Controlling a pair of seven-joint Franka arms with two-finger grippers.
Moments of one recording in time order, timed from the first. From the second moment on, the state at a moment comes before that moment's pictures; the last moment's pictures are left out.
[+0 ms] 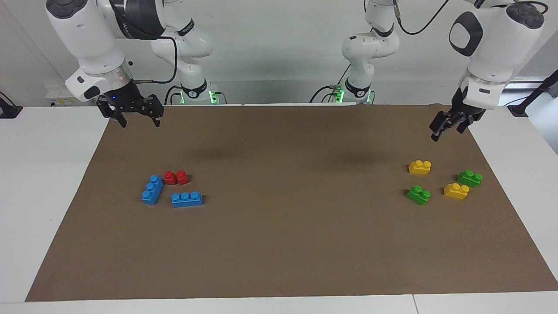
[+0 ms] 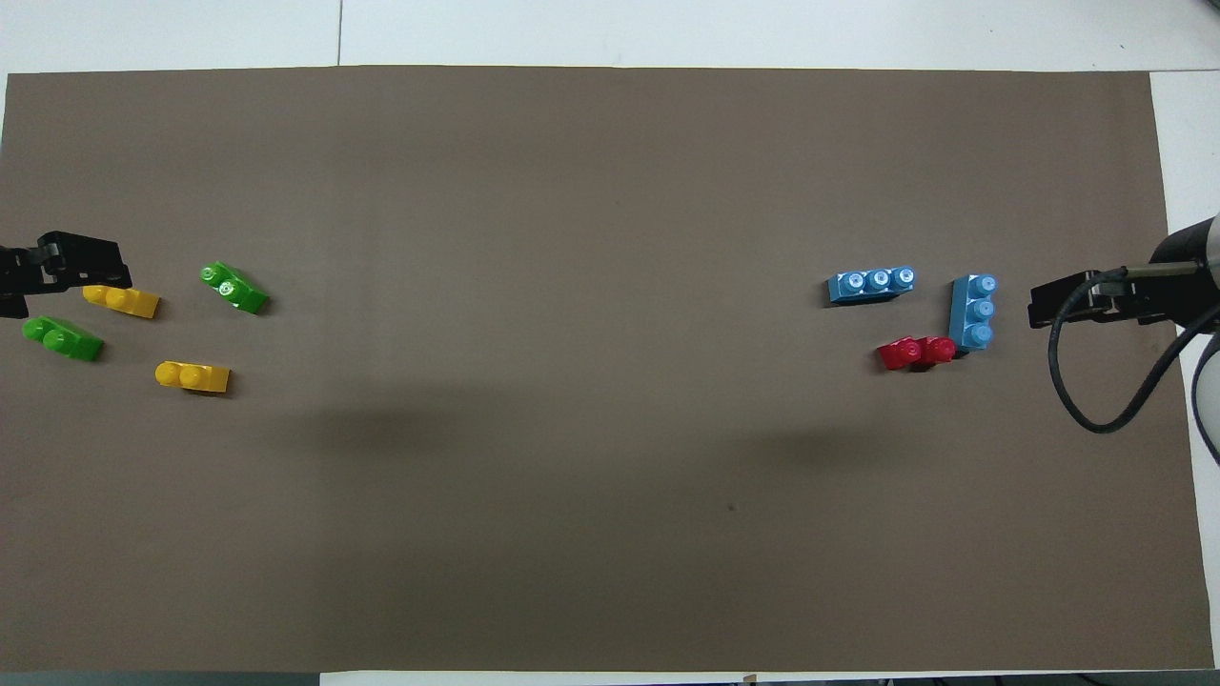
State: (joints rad) left arm 0.10 -0.08 -0.09 -1.78 0.03 1.78 -0.17; right arm 0.04 -0.06 -0.03 -1.73 -0.02 1.63 0.02
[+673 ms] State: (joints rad) left arm 0.07 -0.17 -0.10 -1.76 0.01 1.62 -0.07; right arm 0.04 -0.06 -0.03 -1.70 -0.02 1.63 0.08
